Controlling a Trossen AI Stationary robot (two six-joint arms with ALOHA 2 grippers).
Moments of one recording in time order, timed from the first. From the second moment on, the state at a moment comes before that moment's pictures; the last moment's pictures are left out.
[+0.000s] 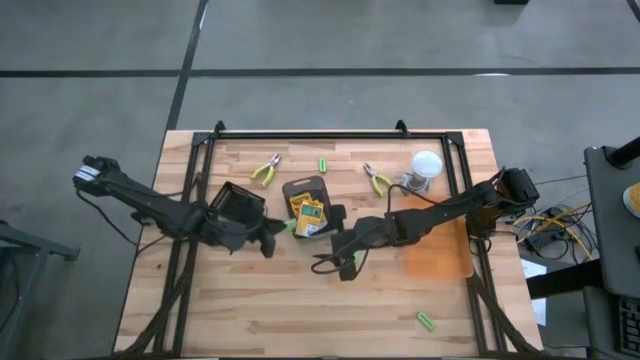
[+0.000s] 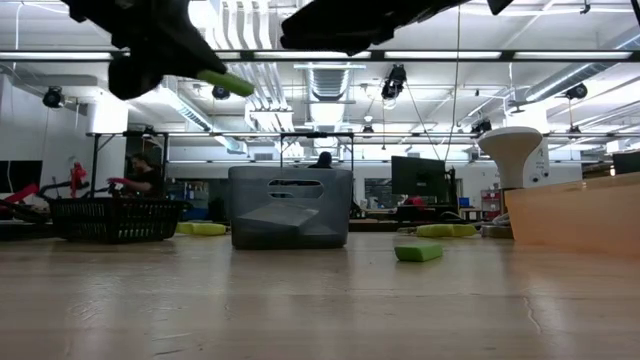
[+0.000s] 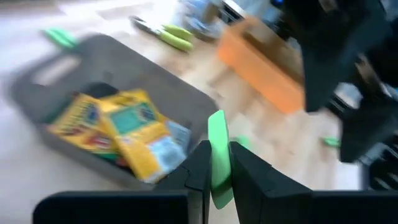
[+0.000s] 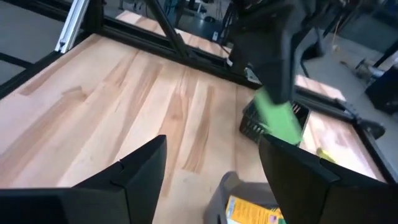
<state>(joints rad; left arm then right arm) -0.38 1.08 0.71 -0.20 -0.62 -0.93 0.25 1.67 1.06 0.24 0.19 -0.21</state>
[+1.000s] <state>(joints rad) -0.38 0.97 0.71 -1.09 -0.74 -1.23 0.25 1.67 1.06 0.23 0.18 -0.16</state>
